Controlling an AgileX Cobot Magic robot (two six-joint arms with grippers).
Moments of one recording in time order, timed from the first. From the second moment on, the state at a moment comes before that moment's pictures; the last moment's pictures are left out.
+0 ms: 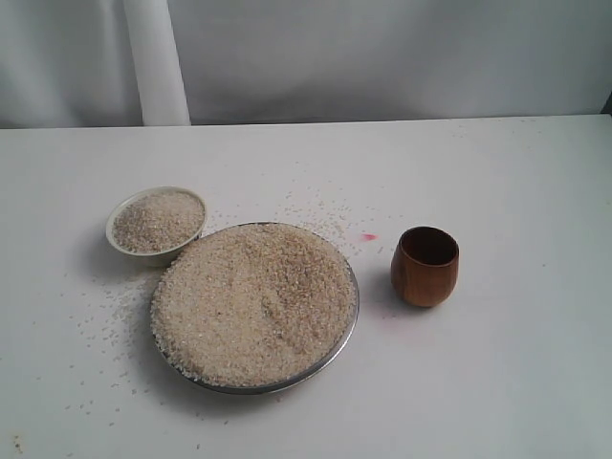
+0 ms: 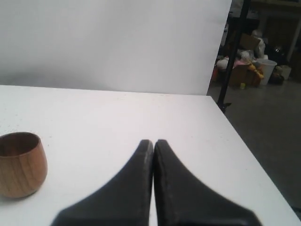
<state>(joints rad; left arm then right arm) 0.01 0.00 0.00 0.02 0.27 -0.25 -0.05 0.01 -0.06 -0.11 0.27 0.01</state>
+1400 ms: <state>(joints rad) 0.01 0.00 0.00 0.02 0.27 -0.25 -0.05 0.01 0.00 -0.08 0.33 0.11</state>
